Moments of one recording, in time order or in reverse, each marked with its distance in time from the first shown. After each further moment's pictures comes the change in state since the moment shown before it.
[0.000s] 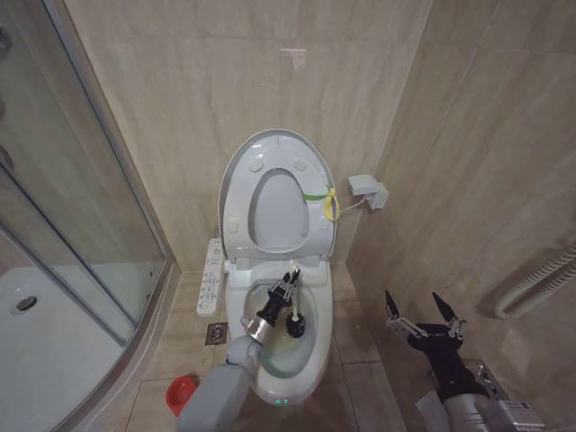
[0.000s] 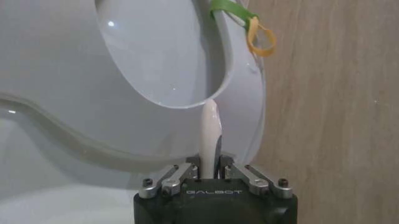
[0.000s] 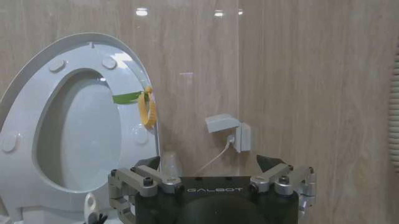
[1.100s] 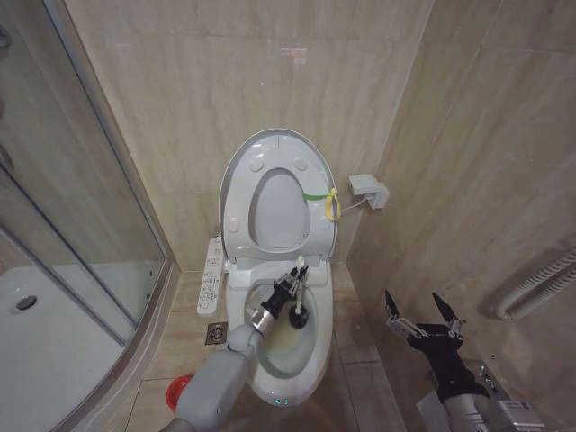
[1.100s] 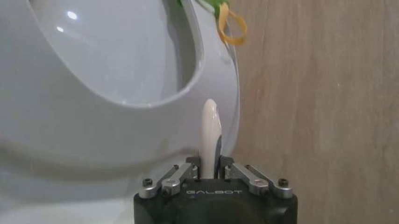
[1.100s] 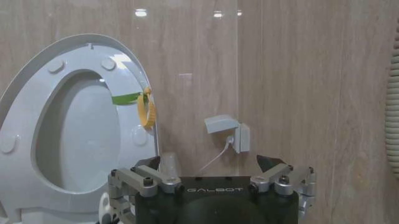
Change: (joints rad) left arm -0.043 0.027 0.091 0.024 0.027 0.014 0.022; right arm 0.000 0.000 0.000 0.000 0.000 0.000 0.000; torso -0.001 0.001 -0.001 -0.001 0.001
